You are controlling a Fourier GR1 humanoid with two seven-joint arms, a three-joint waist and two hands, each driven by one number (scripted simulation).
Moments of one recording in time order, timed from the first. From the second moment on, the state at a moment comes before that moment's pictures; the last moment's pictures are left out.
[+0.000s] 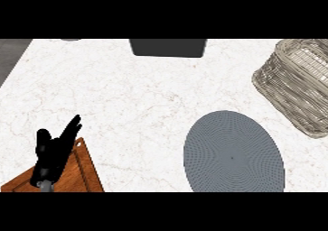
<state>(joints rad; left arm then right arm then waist) 0.05 0.29 -0.12 -1.45 0.14 0.10 0.24 -0.57 -1.03 -0.24 -1.13 -0.25 0.51 -0.09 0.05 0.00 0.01</state>
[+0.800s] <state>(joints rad) 0.06 0.28 -0.10 -1.45 0.13 0.08 0.23 -0.78 -0.91 -0.16 -0.66 -0.07 0.48 -0.27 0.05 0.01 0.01</state>
